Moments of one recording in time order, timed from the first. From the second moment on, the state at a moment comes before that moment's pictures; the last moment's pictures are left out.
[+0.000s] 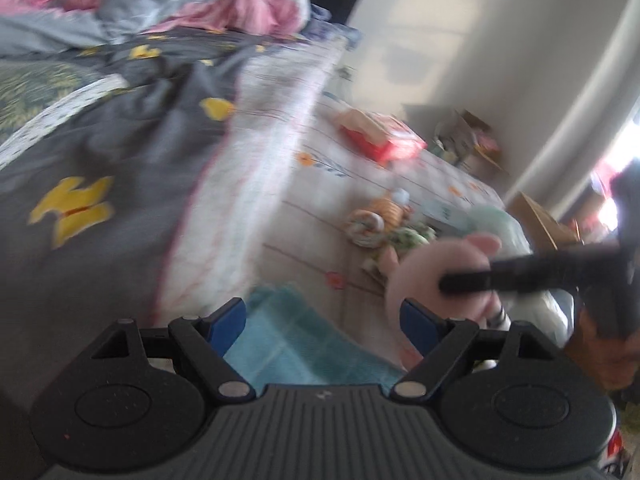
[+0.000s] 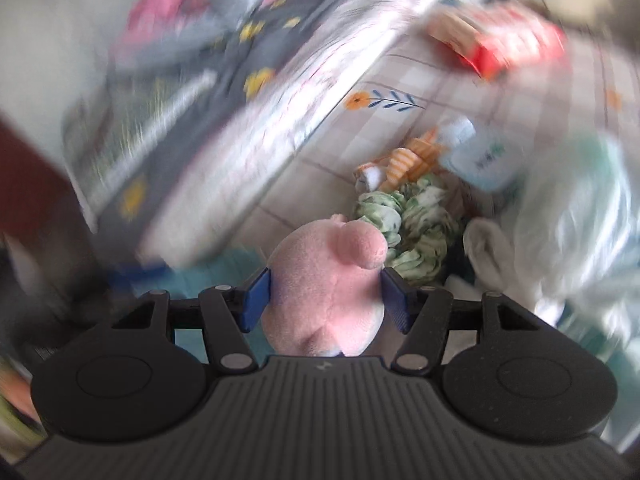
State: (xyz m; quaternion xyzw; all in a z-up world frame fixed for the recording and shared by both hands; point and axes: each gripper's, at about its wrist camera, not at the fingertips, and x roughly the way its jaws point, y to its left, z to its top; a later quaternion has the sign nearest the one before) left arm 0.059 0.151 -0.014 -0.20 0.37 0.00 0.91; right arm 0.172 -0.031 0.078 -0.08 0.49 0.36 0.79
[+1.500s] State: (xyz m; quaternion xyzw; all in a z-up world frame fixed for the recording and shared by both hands) left arm 0.057 0.131 -0.042 -0.21 0.43 -0.08 0.88; right arm 0.165 -0.054 0.014 0.24 0.57 0.39 0.69
